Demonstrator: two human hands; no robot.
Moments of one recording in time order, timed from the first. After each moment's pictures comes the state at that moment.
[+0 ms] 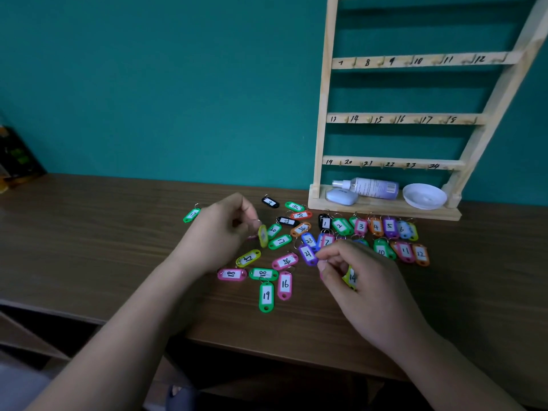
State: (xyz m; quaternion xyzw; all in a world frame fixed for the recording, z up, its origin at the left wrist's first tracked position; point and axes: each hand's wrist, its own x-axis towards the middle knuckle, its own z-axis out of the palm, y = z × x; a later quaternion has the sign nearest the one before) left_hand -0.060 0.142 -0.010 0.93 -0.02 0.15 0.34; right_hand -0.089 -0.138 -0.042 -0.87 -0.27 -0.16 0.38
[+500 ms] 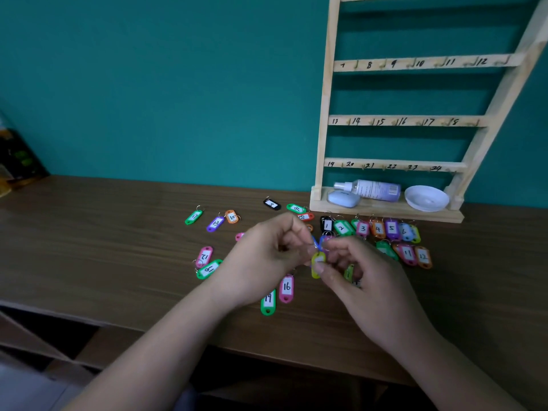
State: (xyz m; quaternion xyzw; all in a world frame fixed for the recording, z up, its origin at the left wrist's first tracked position) left_hand -0.088 0.076 -0.006 0.85 -0.15 0.05 0.51; right_hand -0.085 -0.138 -0.044 -0.86 -0.24 -0.14 0.43
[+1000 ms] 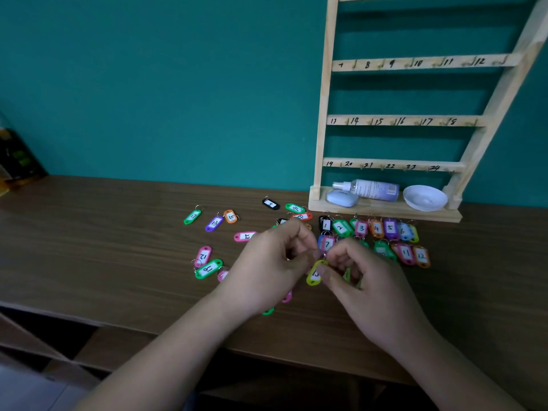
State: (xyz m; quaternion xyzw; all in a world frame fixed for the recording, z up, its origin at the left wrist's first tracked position) left_hand -0.092 0.062 -0.017 0.87 -0.13 0.09 0.47; right_hand -0.088 -0.138 -0.043 -0.85 -0.26 -0.16 0.44
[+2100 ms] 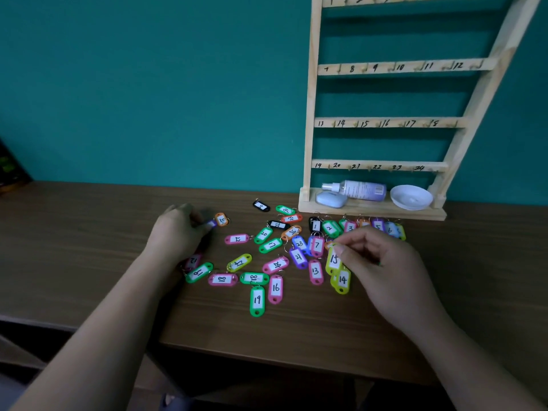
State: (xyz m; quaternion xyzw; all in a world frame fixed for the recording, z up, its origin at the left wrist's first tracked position) left_hand -0.015 0.214 -0.042 0.96 0.17 0.14 0.17; right_hand -0.070 -0.163 -0.034 -0.83 -0.16 -0.12 0.53
